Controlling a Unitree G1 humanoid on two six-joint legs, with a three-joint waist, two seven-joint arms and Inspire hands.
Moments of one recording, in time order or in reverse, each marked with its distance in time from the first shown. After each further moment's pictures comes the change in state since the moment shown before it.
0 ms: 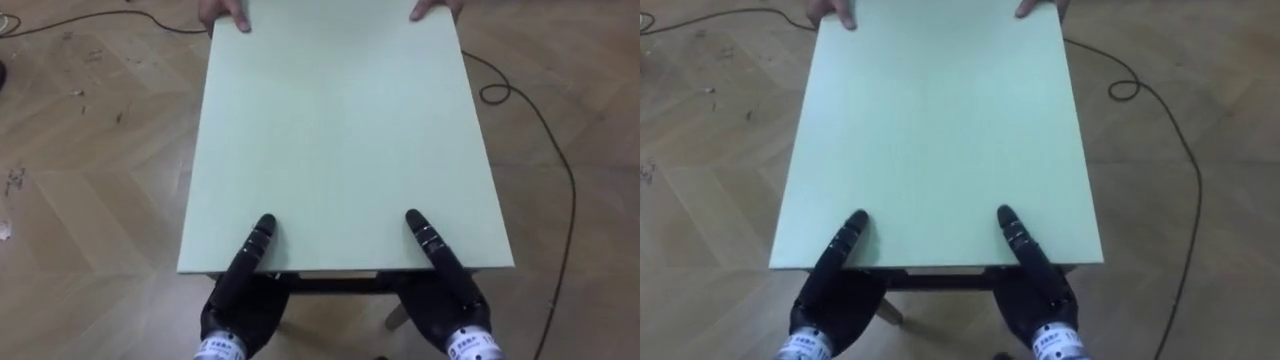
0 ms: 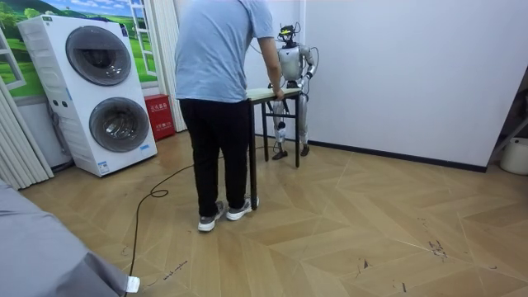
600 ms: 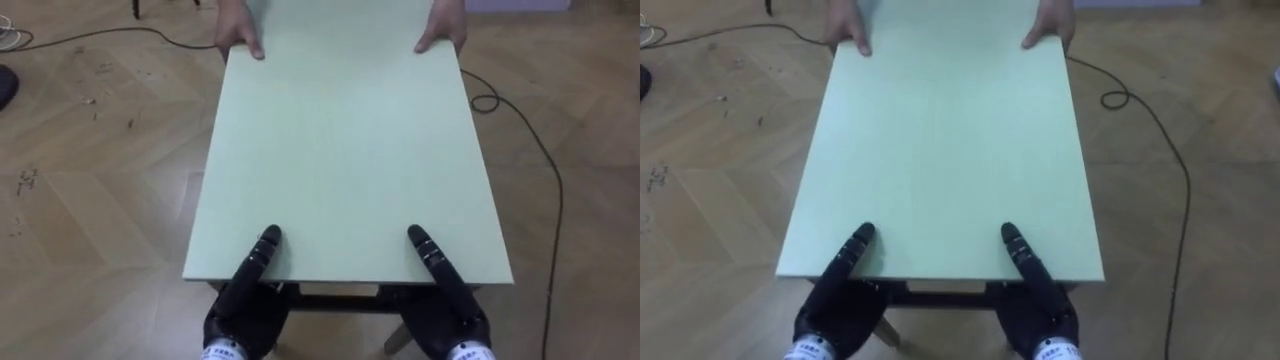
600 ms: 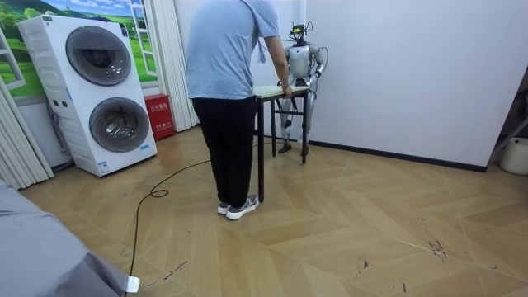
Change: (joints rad) left arm 0.002 0.008 -0.015 0.017 0.017 0.003 0.014; right arm 0.037 0.016 0.000 0.012 0.015 0.004 -0.002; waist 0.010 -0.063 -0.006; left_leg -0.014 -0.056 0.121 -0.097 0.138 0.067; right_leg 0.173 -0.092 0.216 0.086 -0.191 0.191
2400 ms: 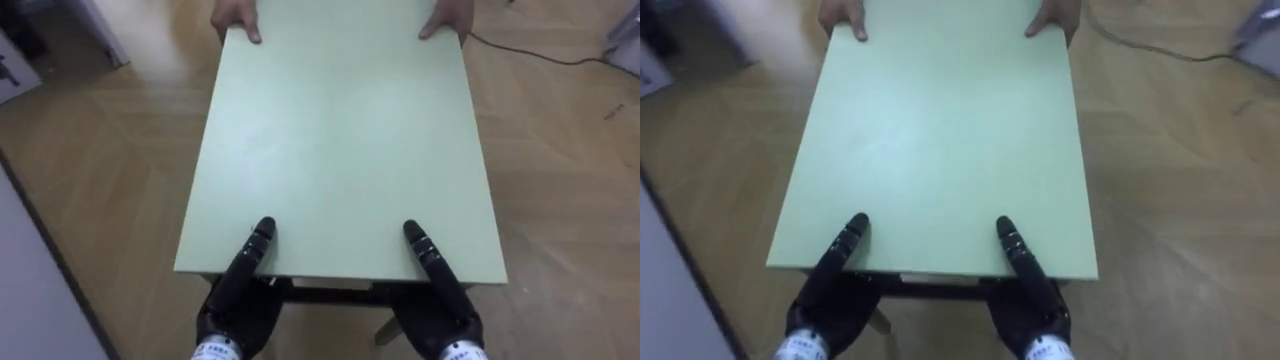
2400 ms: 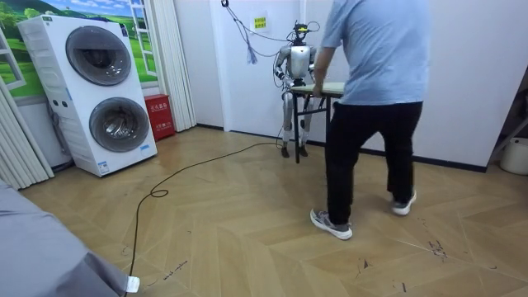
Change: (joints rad) left arm 0.005 0.016 0.006 -0.035 0.025 -0.015 0.016; right arm -0.004 0.023 0.024 -0.002 0.002 -0.035 0.001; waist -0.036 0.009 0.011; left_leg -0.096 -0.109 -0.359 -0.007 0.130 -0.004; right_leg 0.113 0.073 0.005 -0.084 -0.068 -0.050
